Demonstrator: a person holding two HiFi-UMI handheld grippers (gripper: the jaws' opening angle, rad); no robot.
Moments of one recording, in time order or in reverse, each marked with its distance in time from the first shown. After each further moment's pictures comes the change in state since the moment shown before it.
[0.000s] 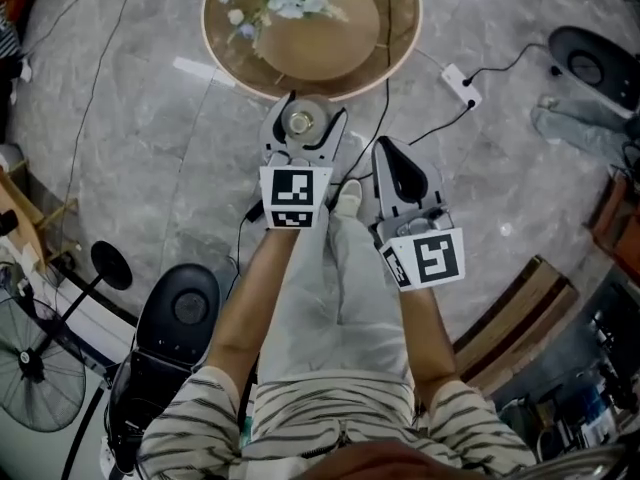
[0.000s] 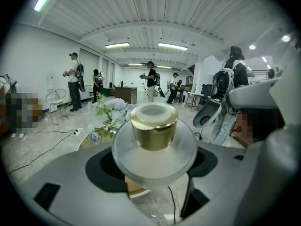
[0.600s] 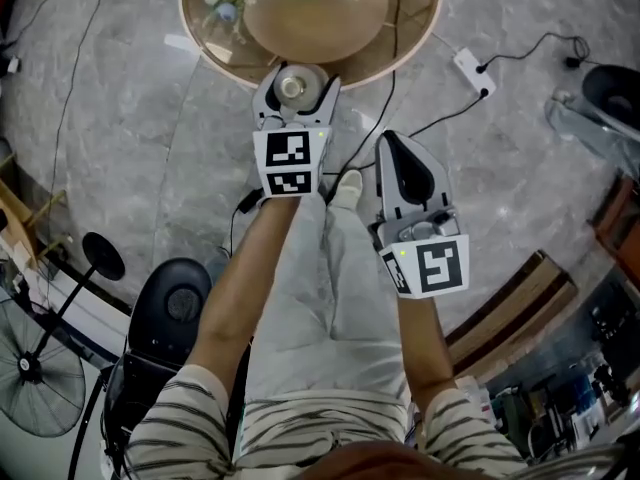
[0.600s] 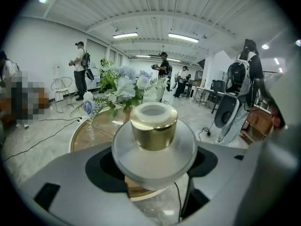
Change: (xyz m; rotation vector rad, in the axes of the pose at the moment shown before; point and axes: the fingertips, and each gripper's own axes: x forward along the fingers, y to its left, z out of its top) left arm 0.085 0.045 -0.074 -0.068 0.086 0.065; right arm 0.041 -0.028 -0.061 0.020 0.049 -0.031
